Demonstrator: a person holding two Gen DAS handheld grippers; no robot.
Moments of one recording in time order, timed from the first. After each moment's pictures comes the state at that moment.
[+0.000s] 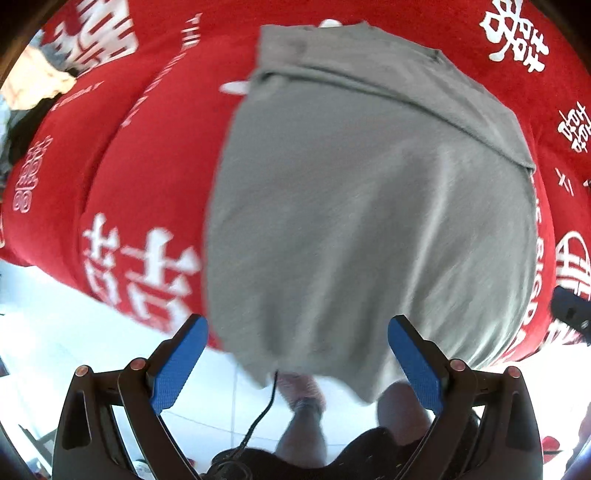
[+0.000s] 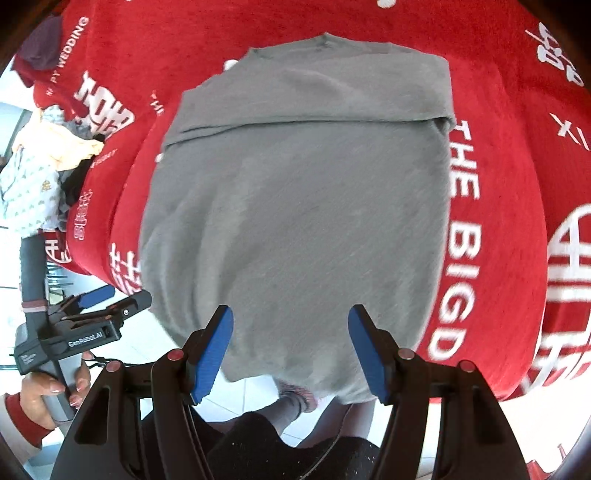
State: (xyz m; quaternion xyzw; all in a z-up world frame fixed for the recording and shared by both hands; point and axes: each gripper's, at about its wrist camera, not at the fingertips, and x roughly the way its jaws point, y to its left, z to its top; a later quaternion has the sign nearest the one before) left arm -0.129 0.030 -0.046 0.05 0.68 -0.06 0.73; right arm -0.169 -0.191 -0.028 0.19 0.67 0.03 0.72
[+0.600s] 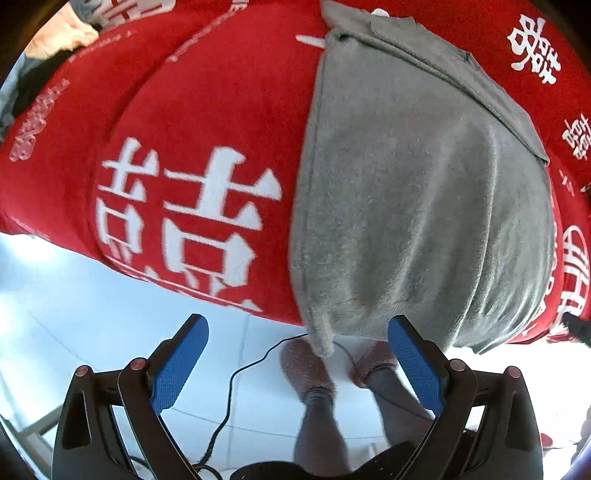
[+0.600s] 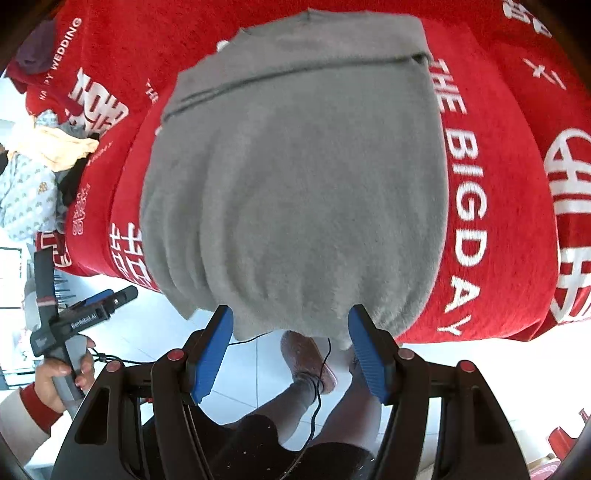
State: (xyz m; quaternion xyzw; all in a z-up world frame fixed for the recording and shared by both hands) left arm -0.143 0.124 -0.098 0.00 0.69 -0.08 0.72; right arm -0.234 -0.172 -0.045 0.23 0.67 0.01 0.70
